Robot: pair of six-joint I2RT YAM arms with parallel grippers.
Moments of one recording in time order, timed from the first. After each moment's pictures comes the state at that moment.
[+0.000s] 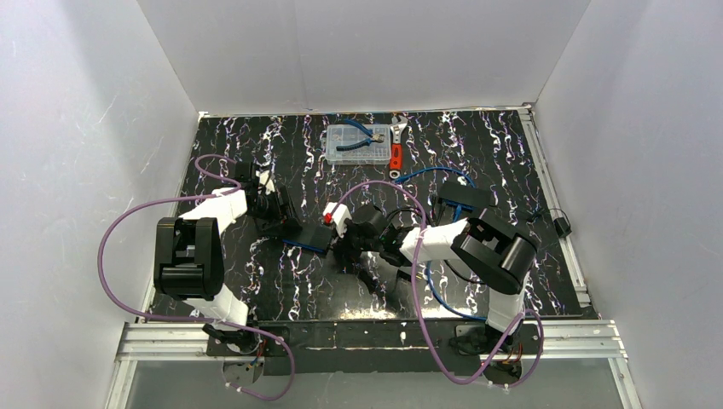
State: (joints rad) left arm -0.03 1.62 0.92 -0.57 0.37 -0.33; right arm 1.01 1.85 0.89 0.41 -0.17 -0.09
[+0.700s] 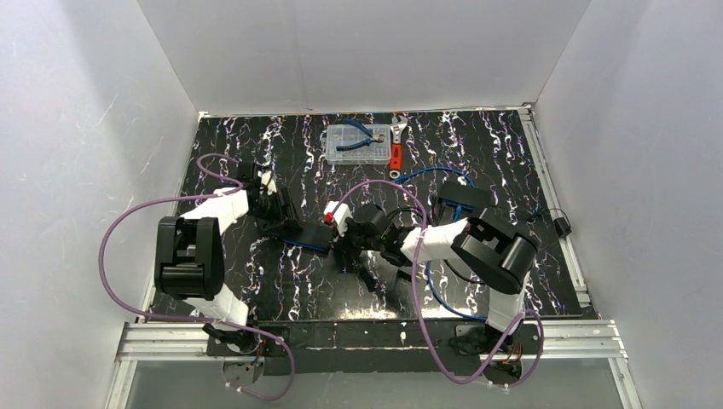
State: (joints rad) left arm -0.04 1.62 0.92 -0.57 0.37 -0.33; right arm 1.00 1.85 0.89 0.45 -0.17 -0.09
